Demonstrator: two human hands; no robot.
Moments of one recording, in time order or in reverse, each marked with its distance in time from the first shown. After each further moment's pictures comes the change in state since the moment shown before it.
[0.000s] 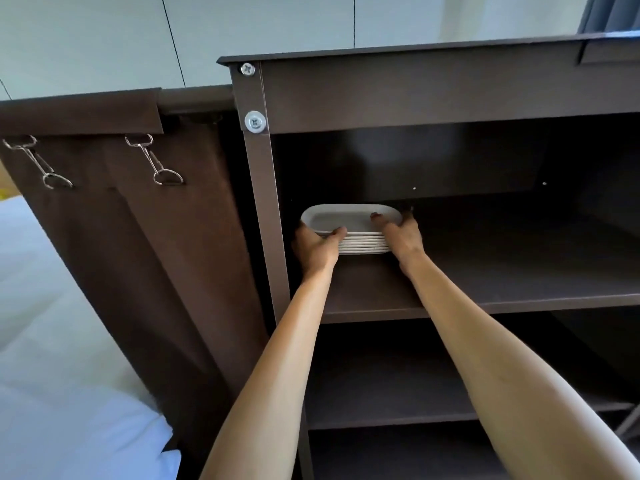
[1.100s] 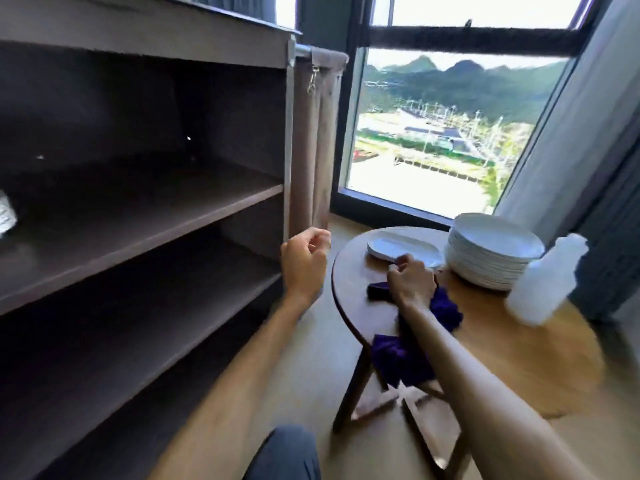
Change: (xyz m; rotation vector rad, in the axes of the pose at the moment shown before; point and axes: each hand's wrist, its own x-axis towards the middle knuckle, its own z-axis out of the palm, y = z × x) left_hand -0.426 0.039 0.161 -0.318 -1.059 0.329; right_hand -0.332 0.131 -0.447 -0.690 1.015 0.437
